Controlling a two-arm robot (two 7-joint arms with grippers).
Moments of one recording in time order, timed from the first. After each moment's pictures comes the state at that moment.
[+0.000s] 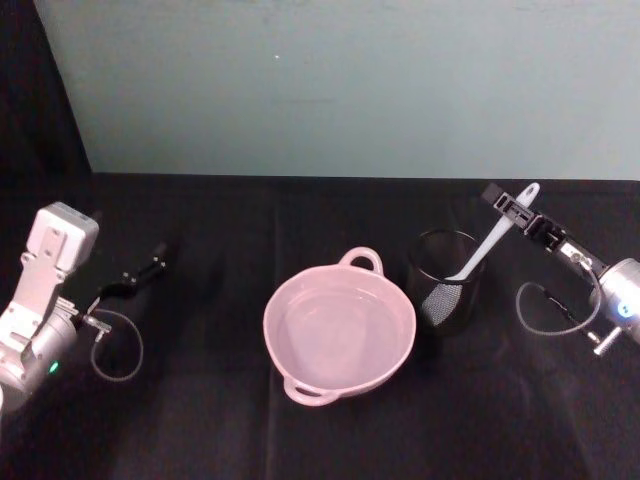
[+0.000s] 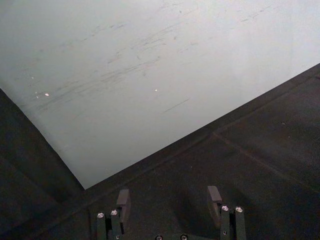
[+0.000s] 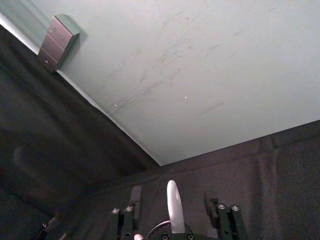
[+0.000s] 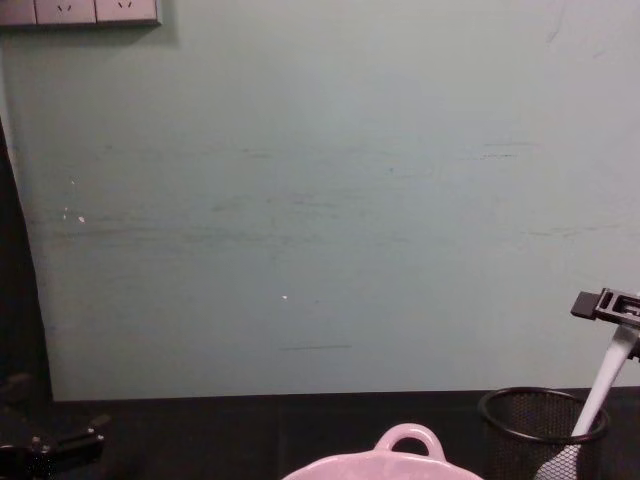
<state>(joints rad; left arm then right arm) -0.20 0.60 0.45 -1.41 -0.25 -0.12 0.03 0.27 0.47 -0.23 -1.36 1.10 0.23 0.36</state>
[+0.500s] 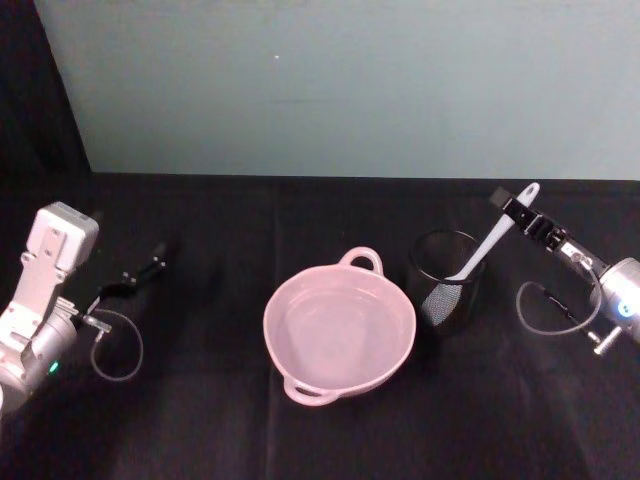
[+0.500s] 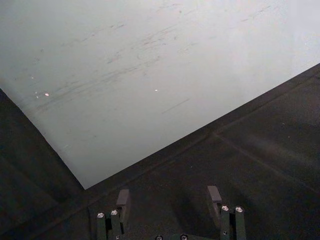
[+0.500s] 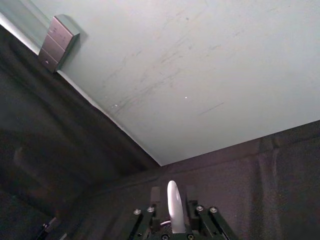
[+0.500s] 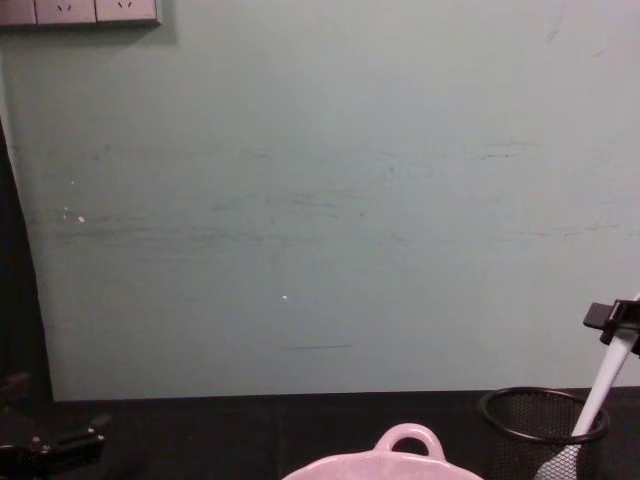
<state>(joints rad) -0.20 0.60 0.45 -1.41 -0.25 -0.12 0.03 0.27 0.47 -0.23 -1.36 1.10 0.23 0.36</state>
